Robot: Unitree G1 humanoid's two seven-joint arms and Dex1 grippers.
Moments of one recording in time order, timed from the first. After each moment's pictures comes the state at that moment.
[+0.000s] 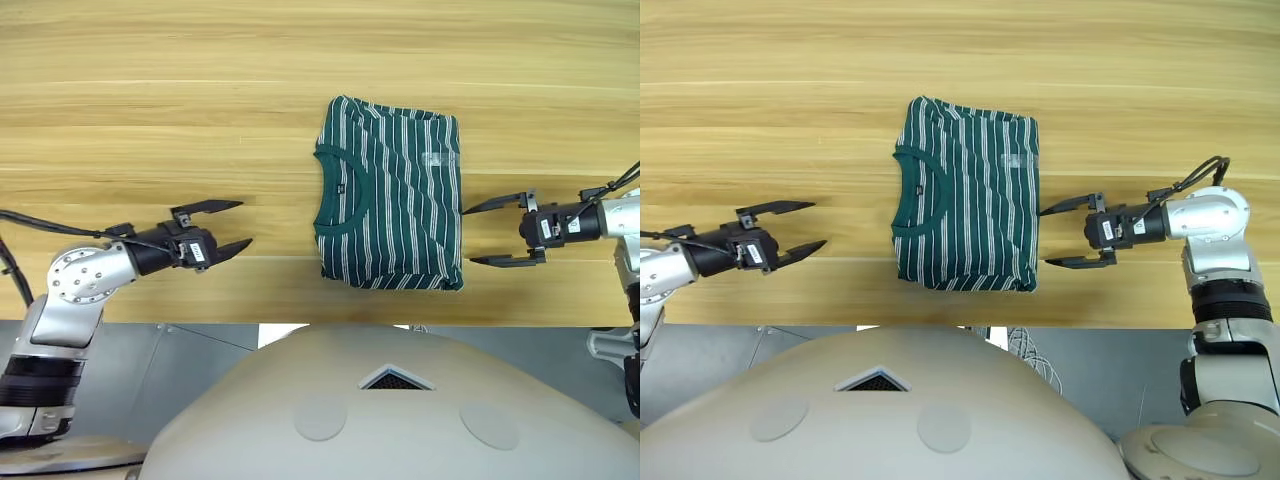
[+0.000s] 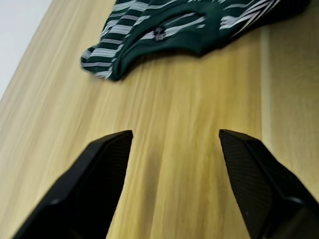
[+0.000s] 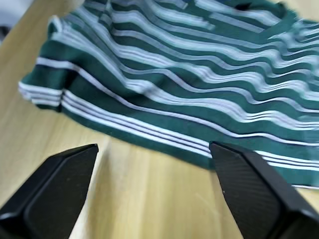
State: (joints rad) left arm 0.40 0.86 -0.03 -0.21 0.02 -0.45 -0.89; right arm -0.03 -0.86 0.17 0.44 0.18 -0.66 1.53
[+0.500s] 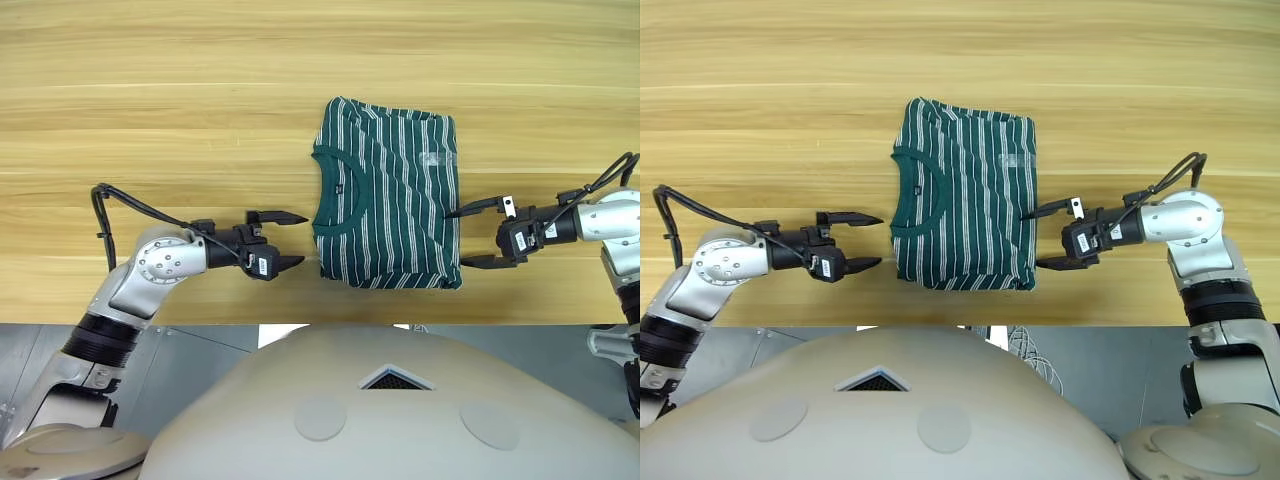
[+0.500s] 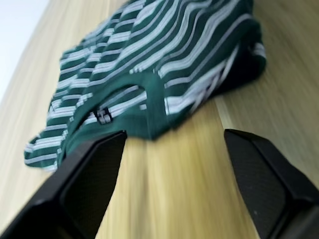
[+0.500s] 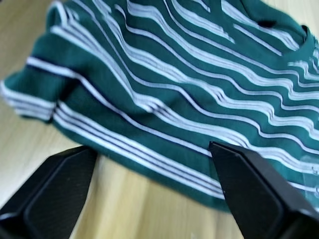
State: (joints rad) left arm 0.19 0.74 -0.35 -0.12 0.21 -0.56 -0.85; right arm 0.00 -0.89 0.24 0.32 0.12 -0.73 1.39
